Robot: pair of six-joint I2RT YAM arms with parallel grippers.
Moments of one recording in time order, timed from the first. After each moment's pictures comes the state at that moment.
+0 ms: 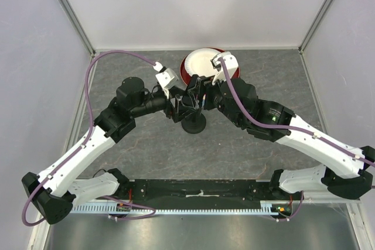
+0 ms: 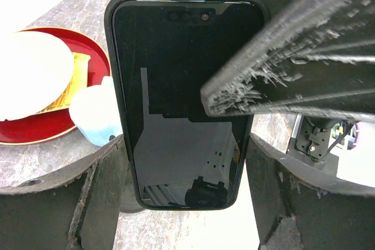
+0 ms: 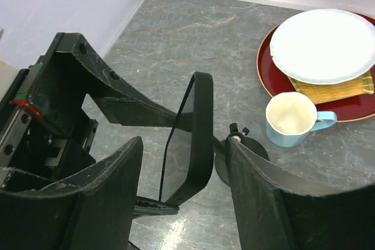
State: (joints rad) left arm -0.68 1.03 1.06 -0.20 0.44 -0.03; right arm 1.10 1.25 1.49 -0.51 0.51 0.42
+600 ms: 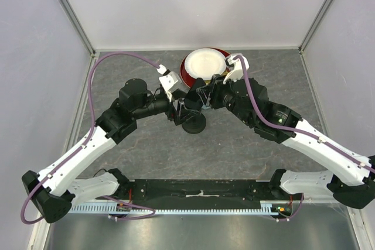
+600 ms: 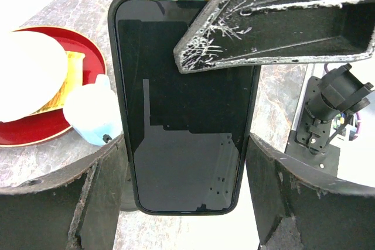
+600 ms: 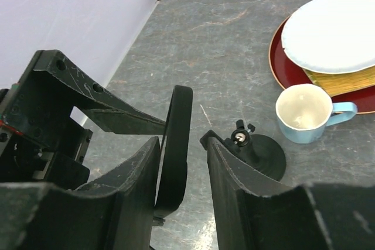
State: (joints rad) left arm -0.72 1.04 1.06 -0.22 0.42 0.00; right arm 0.99 1.16 1.35 -0.41 0.39 0.50
